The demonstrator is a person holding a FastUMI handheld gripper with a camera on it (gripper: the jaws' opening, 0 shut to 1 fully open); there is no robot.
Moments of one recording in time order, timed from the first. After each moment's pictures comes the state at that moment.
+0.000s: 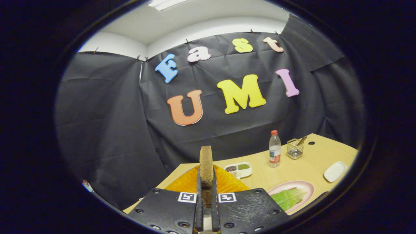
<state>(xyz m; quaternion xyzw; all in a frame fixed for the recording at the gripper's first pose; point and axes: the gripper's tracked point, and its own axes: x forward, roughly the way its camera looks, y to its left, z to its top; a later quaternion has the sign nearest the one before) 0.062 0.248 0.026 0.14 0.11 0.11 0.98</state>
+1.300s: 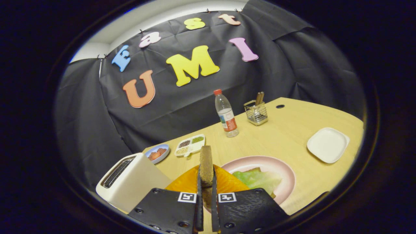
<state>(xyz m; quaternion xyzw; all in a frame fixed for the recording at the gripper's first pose) 0.093 0.107 -0.154 0.20 0.23 0.01 0.95</state>
